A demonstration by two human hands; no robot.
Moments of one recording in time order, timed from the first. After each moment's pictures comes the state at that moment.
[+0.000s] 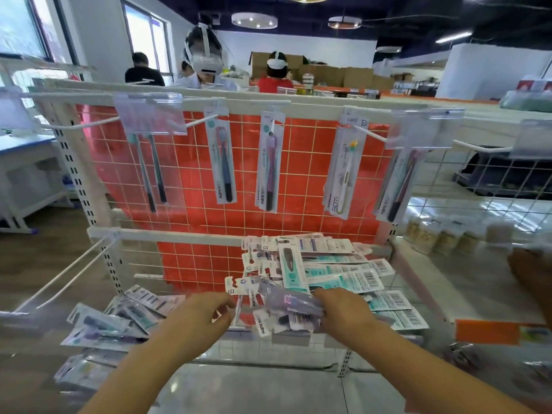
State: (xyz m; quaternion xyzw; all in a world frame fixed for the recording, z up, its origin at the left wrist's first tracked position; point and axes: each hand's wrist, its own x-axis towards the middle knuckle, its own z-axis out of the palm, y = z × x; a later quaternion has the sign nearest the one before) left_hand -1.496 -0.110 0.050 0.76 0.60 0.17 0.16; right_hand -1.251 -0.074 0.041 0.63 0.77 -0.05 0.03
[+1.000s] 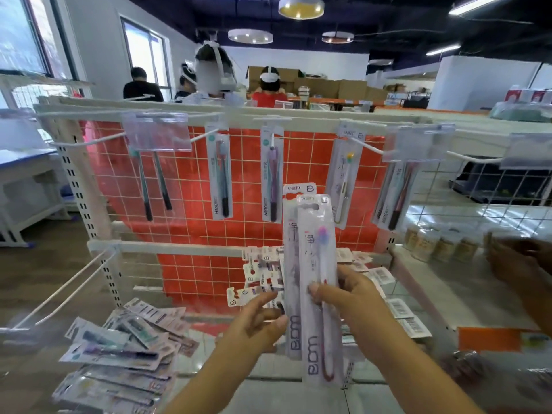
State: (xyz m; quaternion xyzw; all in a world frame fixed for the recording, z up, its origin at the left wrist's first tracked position) left_hand -1.439 -0.143 0.063 0.53 0.47 0.42 0.57; right_hand -1.267 -0.127 0.108 0.49 0.53 -0.50 -0.49
